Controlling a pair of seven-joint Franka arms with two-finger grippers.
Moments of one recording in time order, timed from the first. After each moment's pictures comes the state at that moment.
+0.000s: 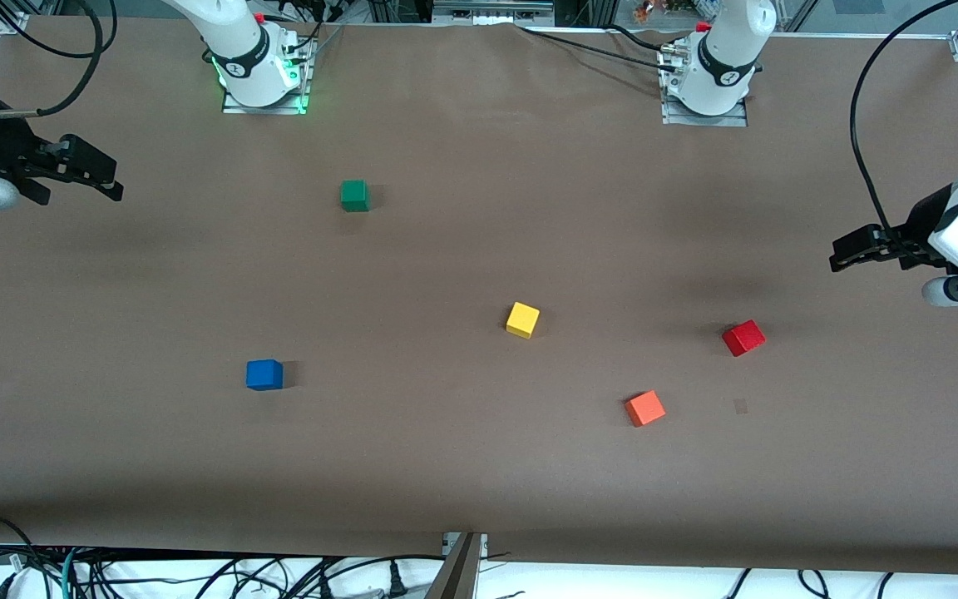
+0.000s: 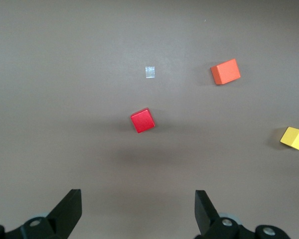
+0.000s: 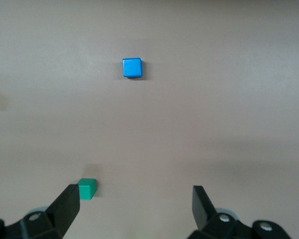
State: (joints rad) left arm 0.01 0.19 -0.02 -1.46 -0.02 1.59 -0.08; right arm 0.25 0.01 -0.19 -1.56 0.04 1.56 0.01
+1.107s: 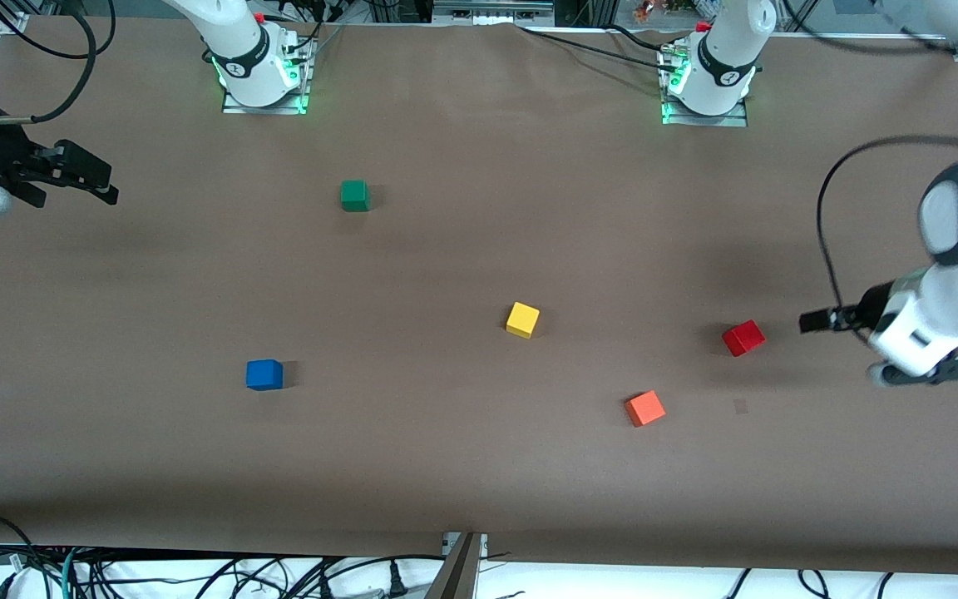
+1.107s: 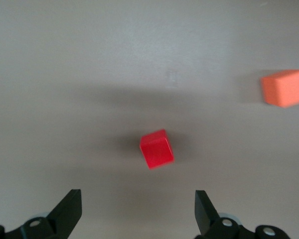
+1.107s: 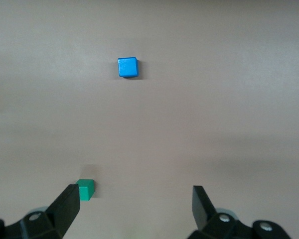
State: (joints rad) left arm 0.04 0.51 0.00 -1.47 -0.01 1.81 -0.10; right arm 0.24 0.02 -0.20 -1.56 0.04 1.56 0.01
